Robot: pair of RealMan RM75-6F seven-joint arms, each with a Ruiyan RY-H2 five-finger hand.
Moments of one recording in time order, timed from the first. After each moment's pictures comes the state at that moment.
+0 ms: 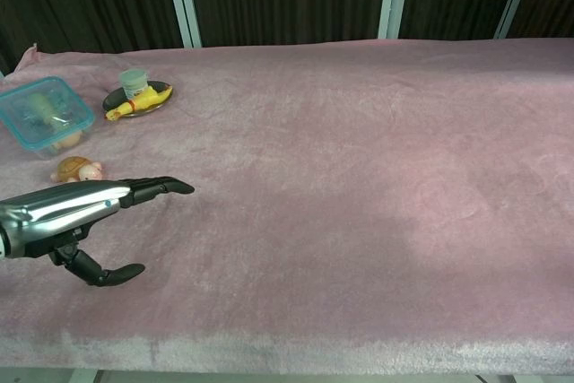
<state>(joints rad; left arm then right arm) -0.53 -1.44 -0.01 -1.60 1.43 0.88 0.10 0.13 -1.11 -0.03 -1.68 -1.56 1.35 -0.11</state>
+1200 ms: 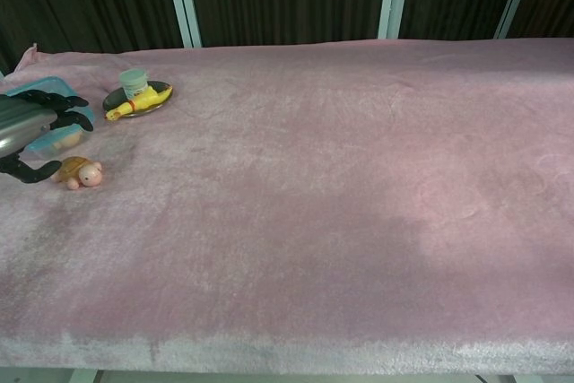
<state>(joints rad) -0.57 -1.52 -0.11 -1.16 1.23 0.99 0.44 0.13 -1.10 -0.03 -1.68 -1.55 1.34 -0.09</state>
